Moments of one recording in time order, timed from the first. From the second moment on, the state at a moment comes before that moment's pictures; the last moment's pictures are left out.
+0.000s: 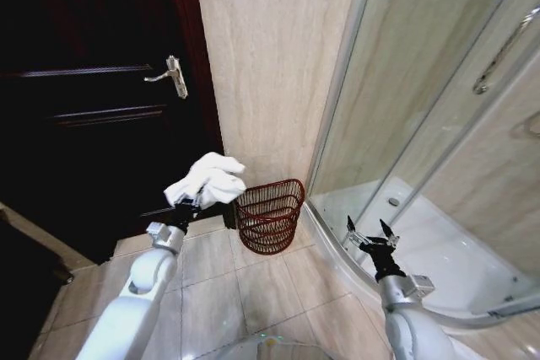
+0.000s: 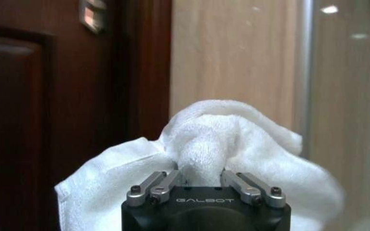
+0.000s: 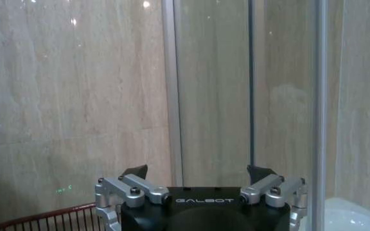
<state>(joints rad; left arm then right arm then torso) 1.24 -1.07 -0.51 -1.88 -0.49 0.02 0.15 -1.64 1.54 0.76 2.17 0.20 -0.07 -0.15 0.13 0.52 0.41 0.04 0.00</state>
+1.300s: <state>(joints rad) 0.18 -1.24 0.21 -0.80 -0.39 0.28 0.50 -1.64 1.54 0.80 2.13 0.21 -0.03 -0.14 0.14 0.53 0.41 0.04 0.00</state>
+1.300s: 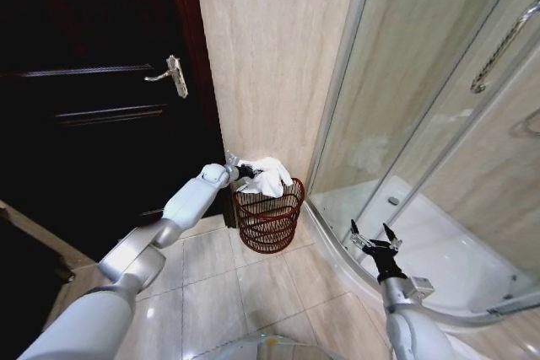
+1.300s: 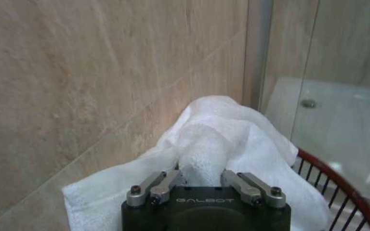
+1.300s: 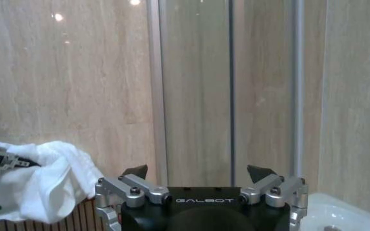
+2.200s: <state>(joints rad) 0.19 -1.24 0.16 -0.82 -0.35 0.29 0.64 -1.65 1.54 0.81 2.12 0.24 -0.03 -0.14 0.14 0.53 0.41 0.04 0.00</state>
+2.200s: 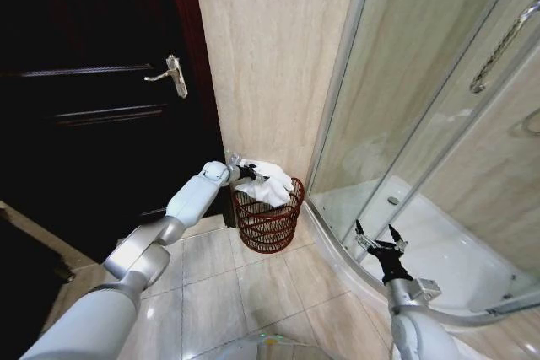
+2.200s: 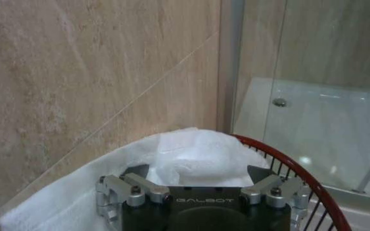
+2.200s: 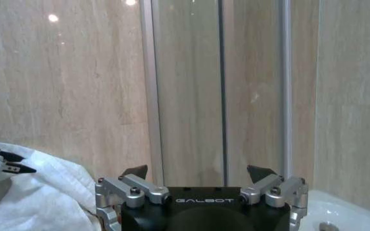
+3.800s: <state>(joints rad) 0.23 -1.23 0.12 -0.92 -0.39 0.26 0.59 -1.65 1.55 0.82 2.14 0.26 -0.03 -0.14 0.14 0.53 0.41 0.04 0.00</state>
